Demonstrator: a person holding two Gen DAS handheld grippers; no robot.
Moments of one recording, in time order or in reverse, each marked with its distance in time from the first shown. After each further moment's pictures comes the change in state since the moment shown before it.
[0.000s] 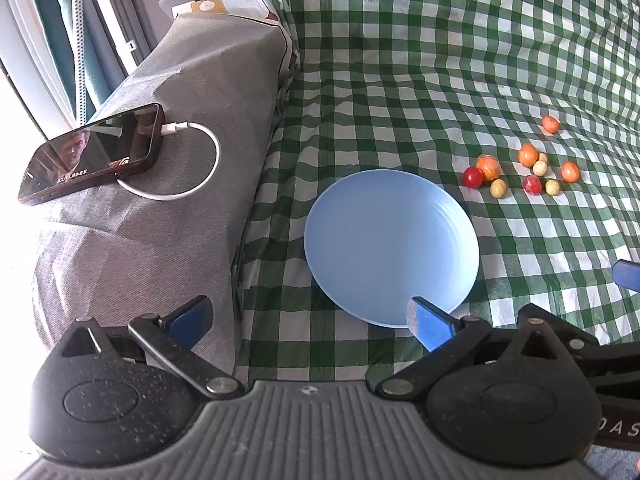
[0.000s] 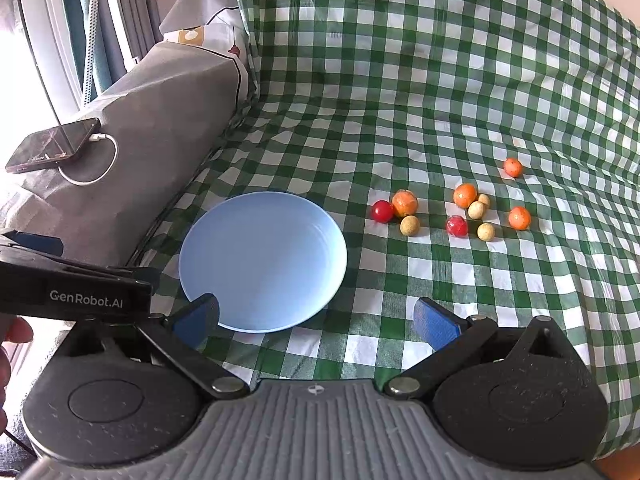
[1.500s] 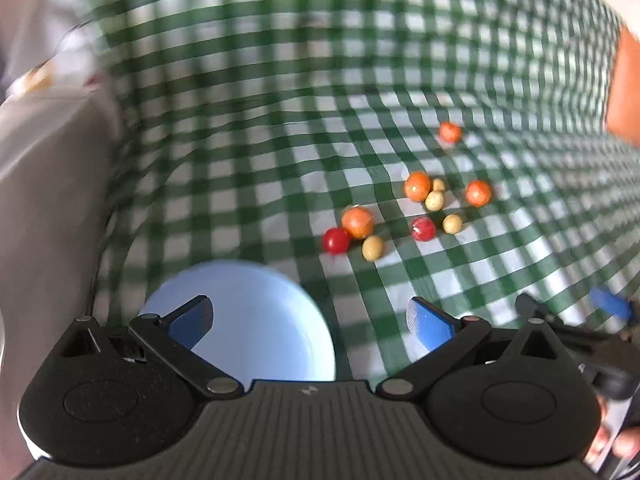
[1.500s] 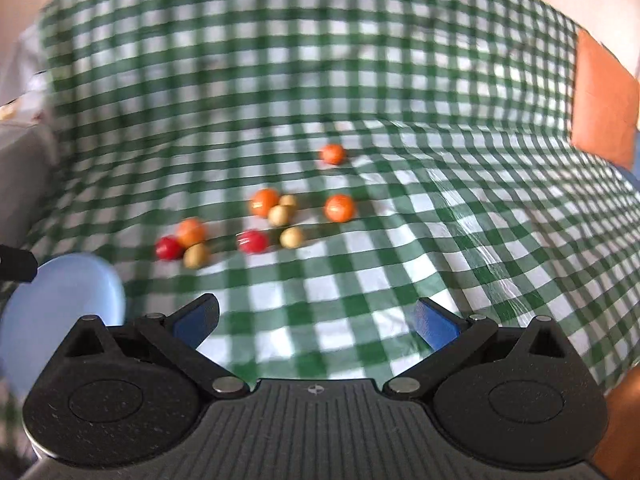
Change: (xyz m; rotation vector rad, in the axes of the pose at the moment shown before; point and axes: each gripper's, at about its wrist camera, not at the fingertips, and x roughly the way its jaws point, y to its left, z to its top) left arm 0.066 -0.142 0.100 0.235 -0.032 -0.212; right arm 0.047 -0.176 -0.007 0.302 -0.098 -0.328
